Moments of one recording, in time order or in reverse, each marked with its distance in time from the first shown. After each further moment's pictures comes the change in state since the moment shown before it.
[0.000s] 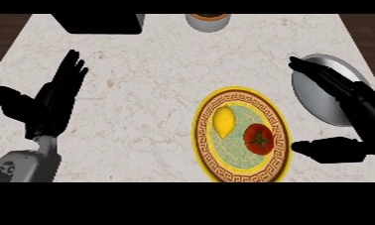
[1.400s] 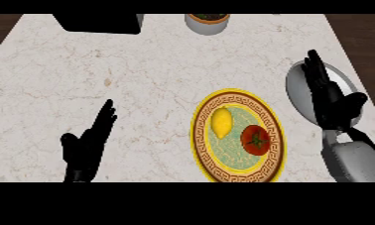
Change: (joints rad) left arm 0.242 -0.070 -0.238 0.031 -0.082 0.077 -0.071; right arm -0.037 0.377 -0.151 0.575 -0.444 -0.224 -0.215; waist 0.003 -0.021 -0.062
